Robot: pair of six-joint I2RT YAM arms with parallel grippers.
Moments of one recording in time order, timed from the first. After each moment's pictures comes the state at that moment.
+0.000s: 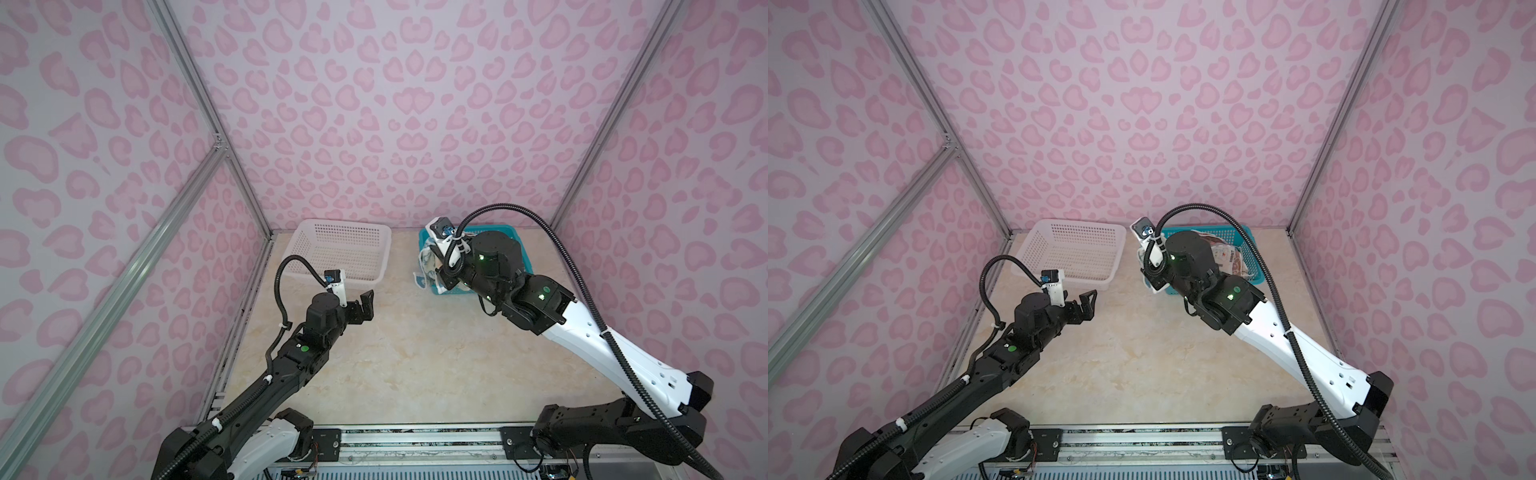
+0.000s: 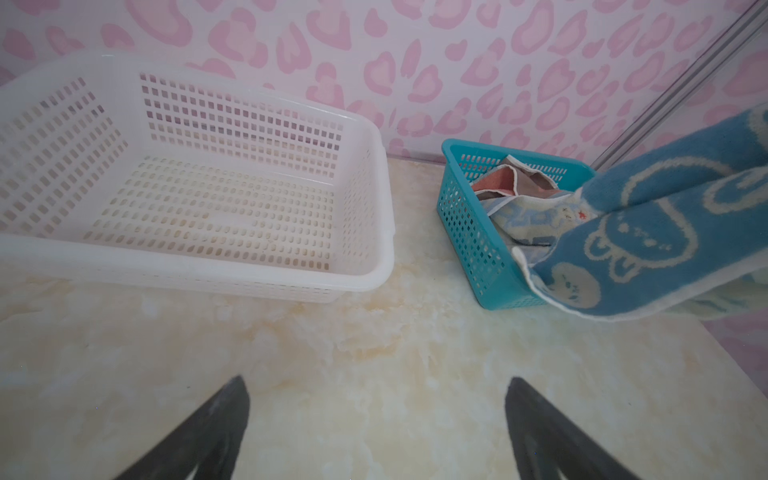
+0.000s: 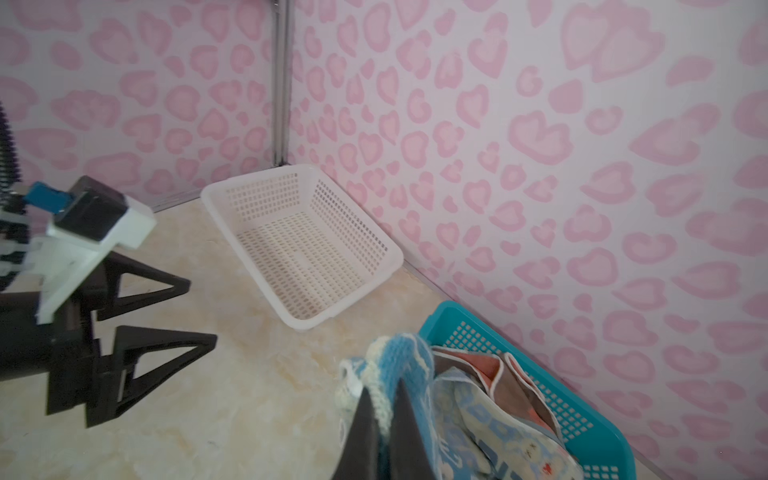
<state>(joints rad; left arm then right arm) -0.49 0.97 0.57 0.05 -0.11 -0.36 0.94 1.34 1.50 -0.43 0.23 -0.24</state>
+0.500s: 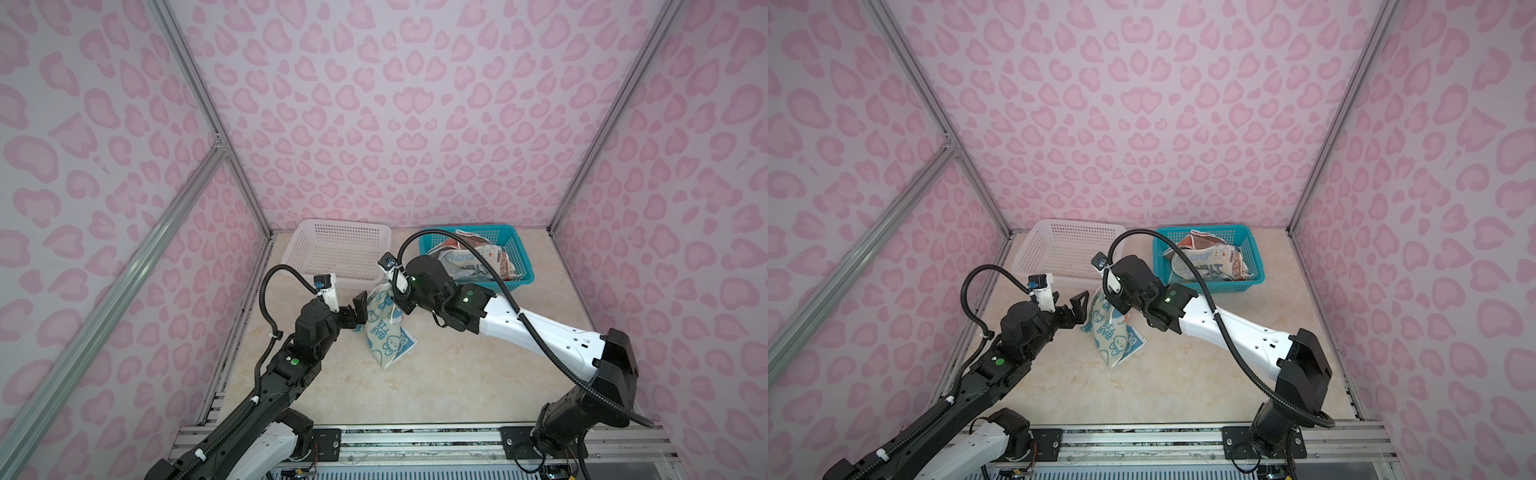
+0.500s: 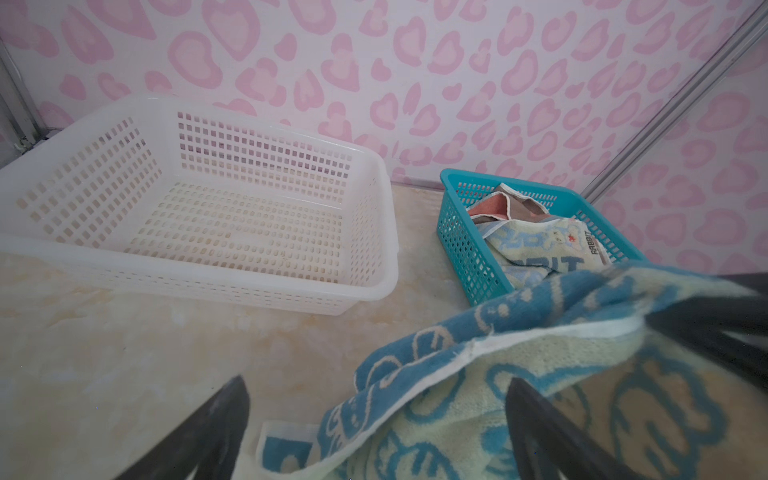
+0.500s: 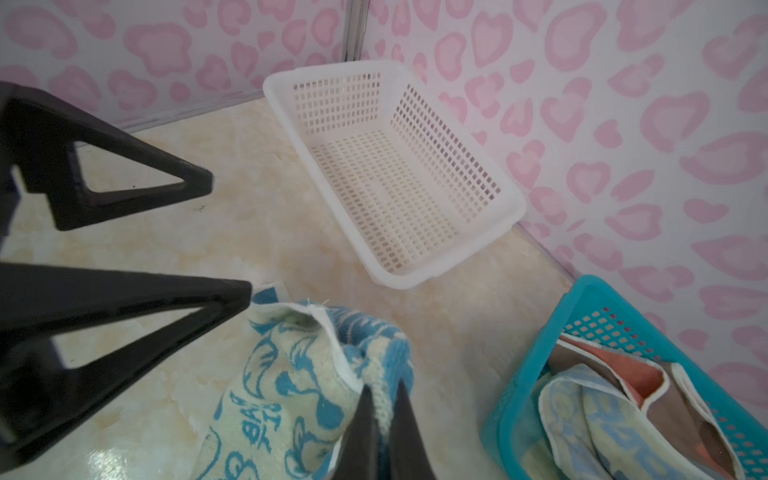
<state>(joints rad) -0.49 0.85 0.53 0.01 -0.14 -0.35 0.99 1.63 1.41 -0.33 0.21 -0.14</state>
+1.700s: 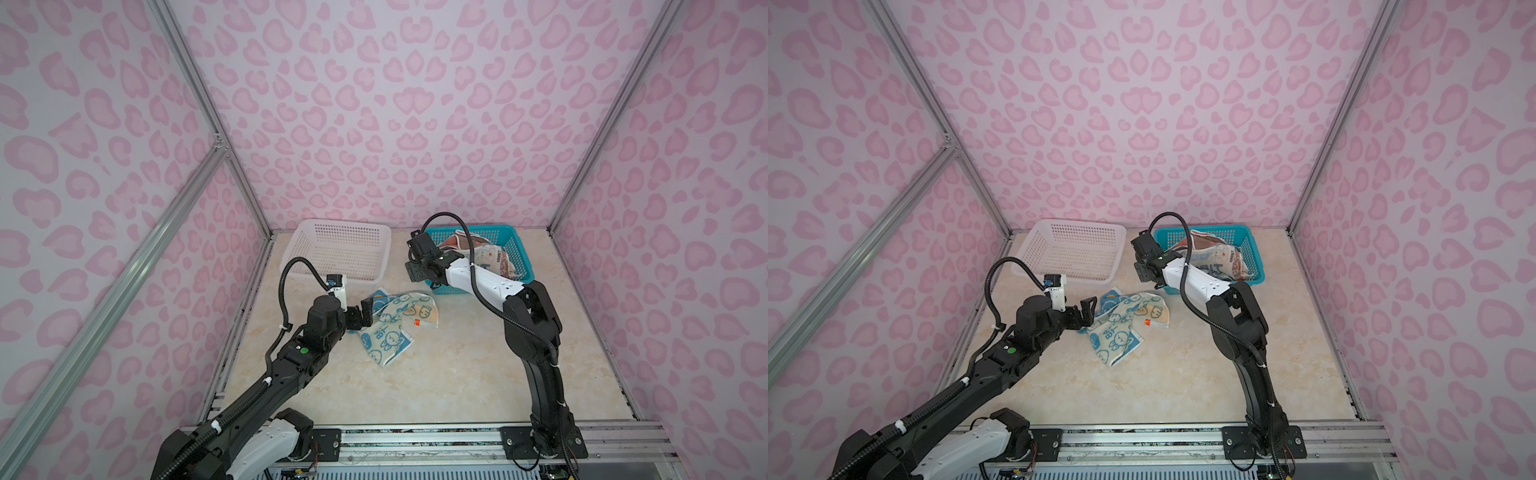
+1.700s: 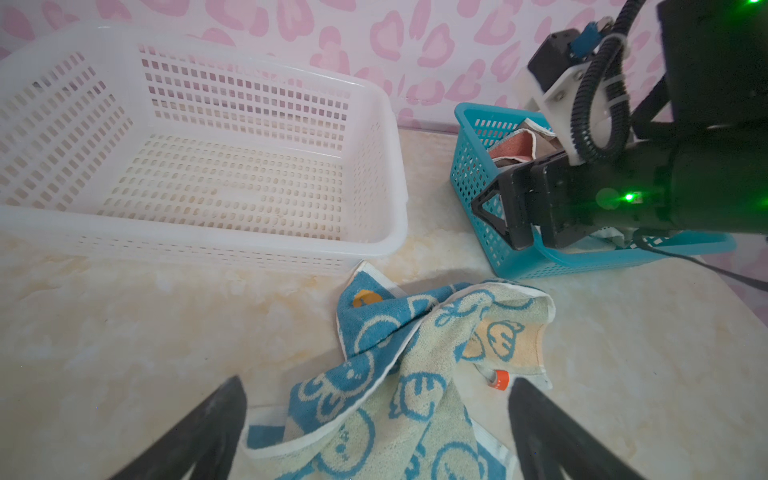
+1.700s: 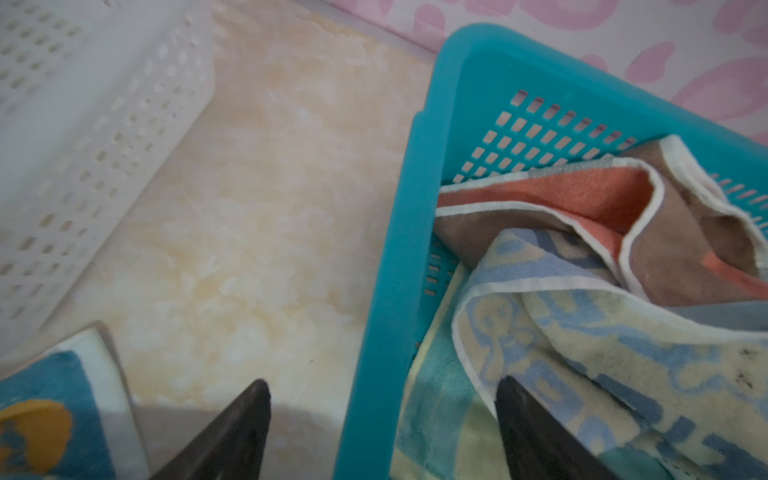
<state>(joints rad) -0.49 0.98 0.56 -0.01 -0.11 -0.32 0.67 2.16 1.76 -0.51 0.39 0.14</state>
